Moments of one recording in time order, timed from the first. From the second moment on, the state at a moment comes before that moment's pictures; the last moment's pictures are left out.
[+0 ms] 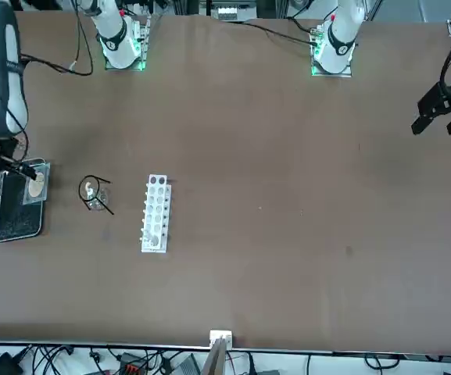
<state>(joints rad) 0.30 0.35 -0.70 -2.02 0.00 2.32 -0.24</state>
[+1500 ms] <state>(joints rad) 0.34 0.54 -0.69 -2.12 0.00 2.55 -0.36</state>
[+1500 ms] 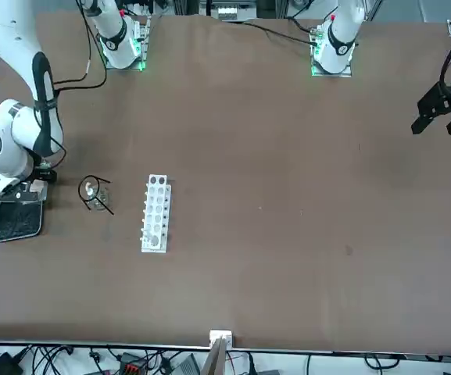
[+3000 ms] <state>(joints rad) 0.34 0.58 -0.69 -2.12 0.00 2.57 -0.35</state>
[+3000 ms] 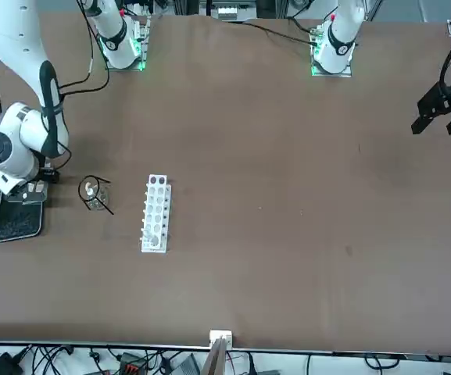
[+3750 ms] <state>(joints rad) 0.36 0.58 -0.69 -2.12 0.00 2.57 -0.31</state>
